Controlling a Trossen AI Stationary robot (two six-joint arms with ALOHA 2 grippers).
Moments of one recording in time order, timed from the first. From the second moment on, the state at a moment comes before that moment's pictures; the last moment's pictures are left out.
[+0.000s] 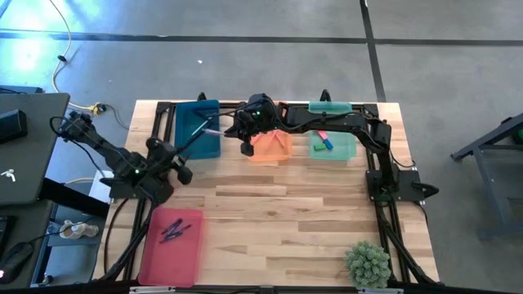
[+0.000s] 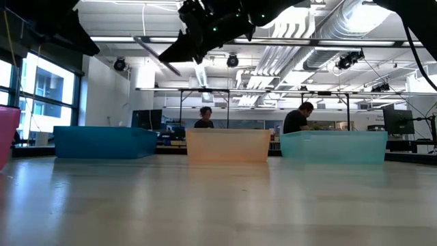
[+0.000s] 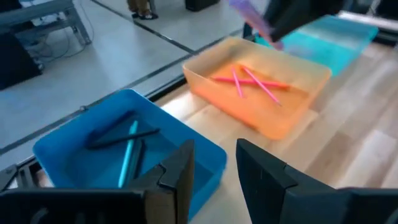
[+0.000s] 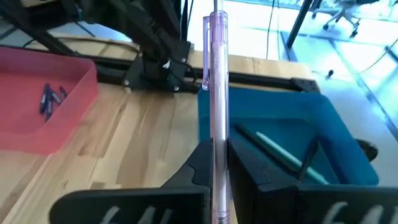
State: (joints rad) left arm -0.47 0.81 0.72 -1.22 -1.13 -1.20; right arm -0.26 2.04 1.75 -0.16 -0.28 -0.25
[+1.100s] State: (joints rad) left arm -0.43 0.60 0.69 -0.42 -0.91 -0.22; right arm -0.17 2.04 1.75 0.08 -0.55 -0.16
